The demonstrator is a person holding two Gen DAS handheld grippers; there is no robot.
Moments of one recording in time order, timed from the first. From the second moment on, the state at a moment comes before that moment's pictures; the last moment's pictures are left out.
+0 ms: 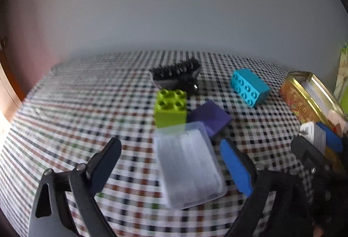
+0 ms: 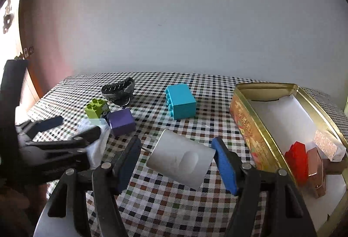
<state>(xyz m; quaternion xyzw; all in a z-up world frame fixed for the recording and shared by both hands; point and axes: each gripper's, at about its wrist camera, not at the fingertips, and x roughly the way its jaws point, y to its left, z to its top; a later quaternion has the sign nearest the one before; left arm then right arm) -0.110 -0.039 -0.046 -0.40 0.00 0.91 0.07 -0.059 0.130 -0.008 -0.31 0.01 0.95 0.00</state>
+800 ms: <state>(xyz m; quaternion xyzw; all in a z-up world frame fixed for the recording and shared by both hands) -0.098 -0.061 -0.056 -0.41 -0.08 0.91 0.05 -0.067 0.132 -0.022 -0.31 0.02 0.95 0.01</state>
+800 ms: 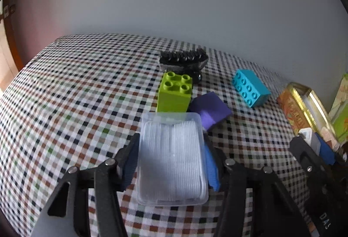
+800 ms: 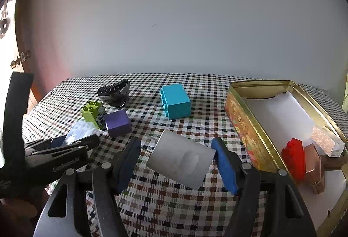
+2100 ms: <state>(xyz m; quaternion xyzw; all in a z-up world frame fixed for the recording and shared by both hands) -0.032 0.002 -0.019 -0.29 -0.10 0.95 0.06 -0.020 0.181 0.016 -0.20 0.03 0.98 0.03</state>
